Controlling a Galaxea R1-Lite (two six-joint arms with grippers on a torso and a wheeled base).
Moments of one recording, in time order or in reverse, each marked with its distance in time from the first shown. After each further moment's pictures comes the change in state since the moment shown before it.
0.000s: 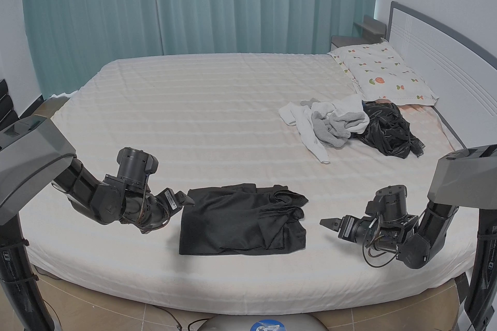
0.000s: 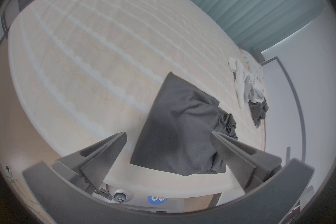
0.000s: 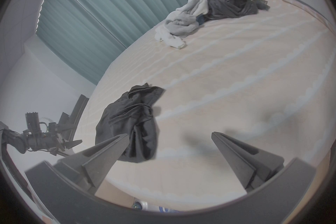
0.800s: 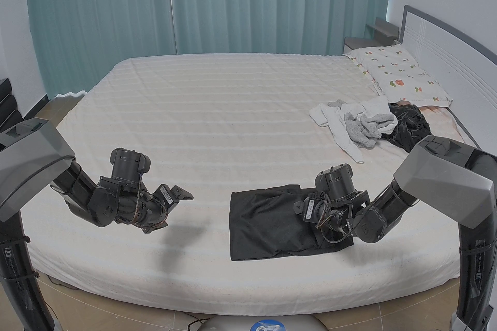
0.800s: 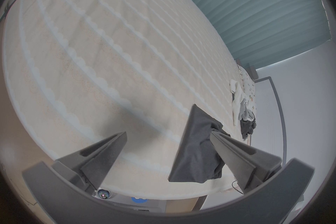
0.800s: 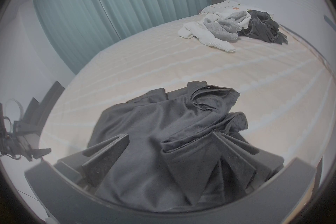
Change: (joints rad) left arm 0.036 0.015 0.033 -0.117 -0.114 -0.107; right arm 0.153 0.091 -0.523 0.531 -0.366 -0.066
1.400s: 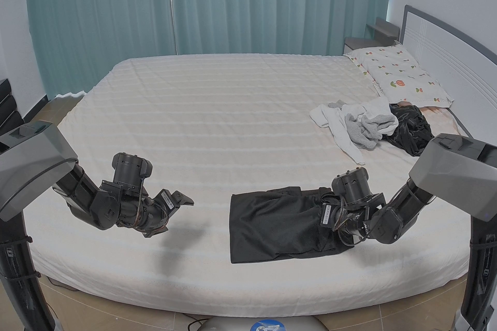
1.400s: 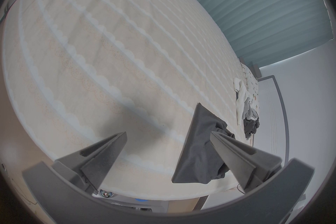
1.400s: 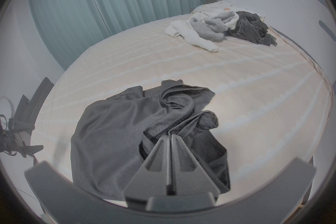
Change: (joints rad) left arm -0.002 0.015 0.015 0.000 0.004 0.003; right arm -0.044 -0.061 0.120 0.006 -0.016 -0.024
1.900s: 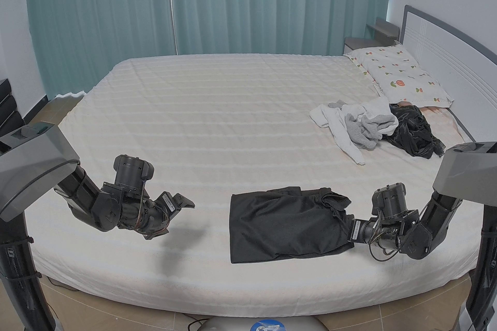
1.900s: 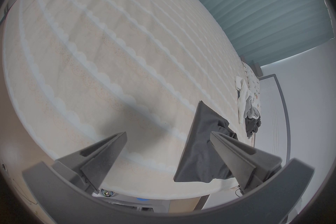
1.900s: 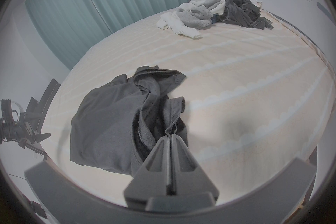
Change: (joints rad) left arm -0.007 0.006 0.007 0.000 0.004 0.002; right arm -0.143 -0.058 0.330 -0.276 0.189 -0.065
